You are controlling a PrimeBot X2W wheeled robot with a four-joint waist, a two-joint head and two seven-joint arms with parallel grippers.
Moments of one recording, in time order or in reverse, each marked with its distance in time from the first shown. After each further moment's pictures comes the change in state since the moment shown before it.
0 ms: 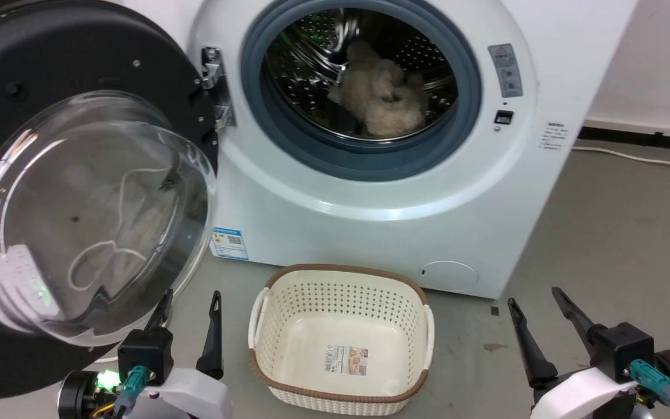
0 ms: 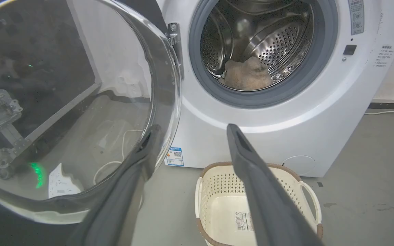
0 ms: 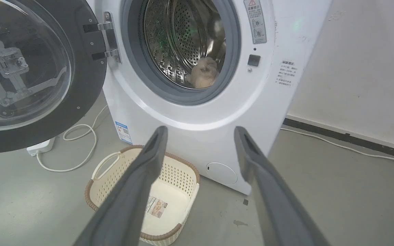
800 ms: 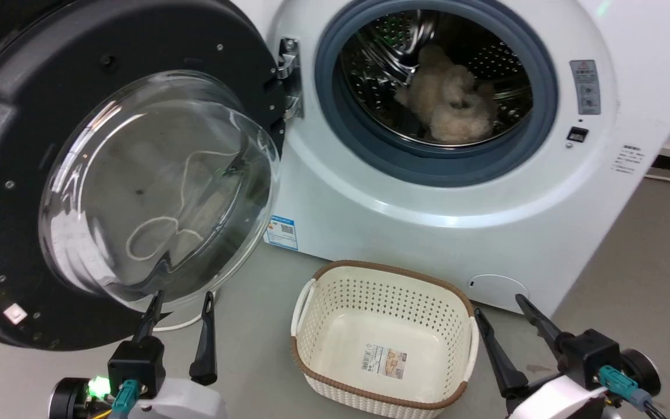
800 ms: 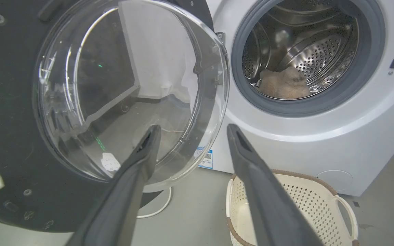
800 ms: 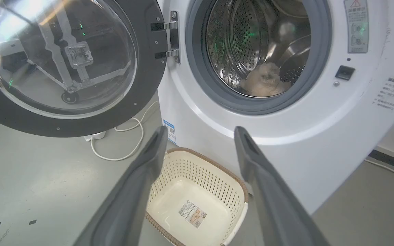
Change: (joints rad) left arm 0.028 0.010 0.000 -0.030 -0.001 0.015 -0.053; right arm -0.017 -0.025 0.108 0.062 0.042 0.000 -0.054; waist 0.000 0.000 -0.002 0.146
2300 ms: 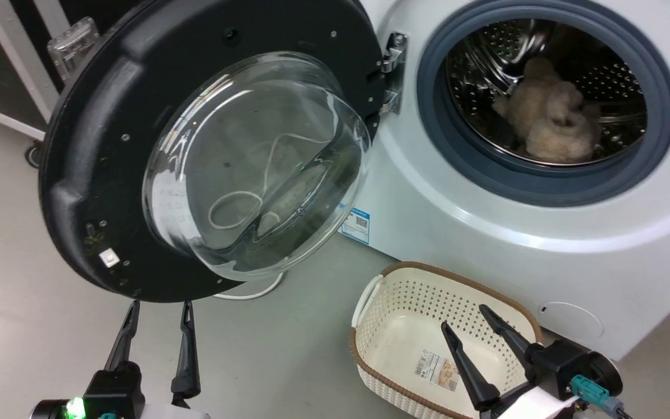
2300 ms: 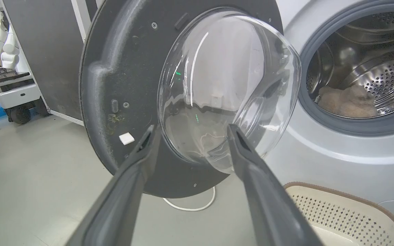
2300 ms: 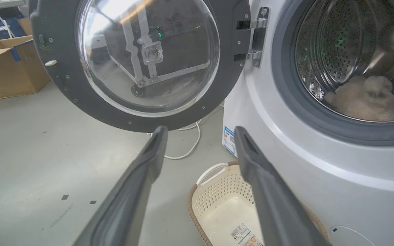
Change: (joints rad) left arm 0.072 0.006 0.027 -0.061 -0.008 0.030 -0.098; right arm -0.044 -0.041 0.141 0.108 0.082 0.000 -0.097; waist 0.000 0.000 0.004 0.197
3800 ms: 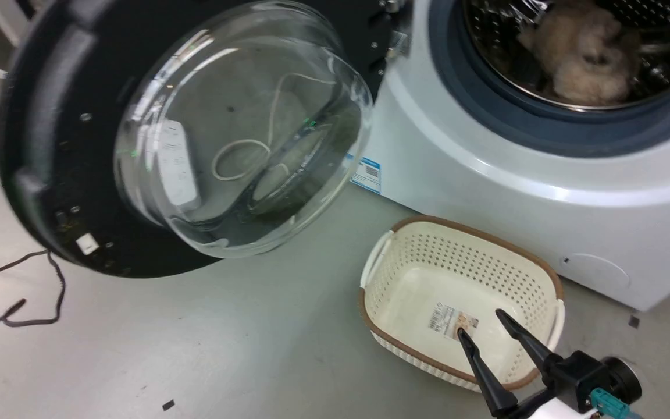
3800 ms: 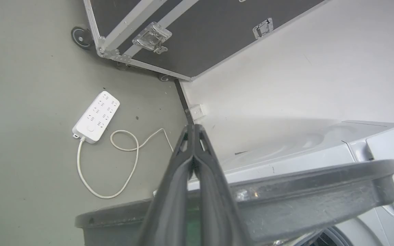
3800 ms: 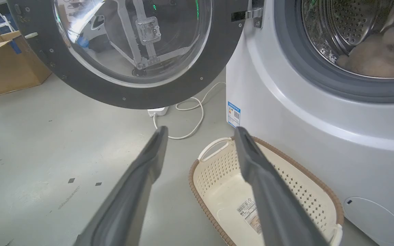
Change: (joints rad) left arm -0.756 0.286 0.509 0.641 -1.005 -0.081 0.568; right arm 0.018 -0.077 0.035 0.002 0.025 0.000 -0.077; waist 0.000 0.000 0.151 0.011
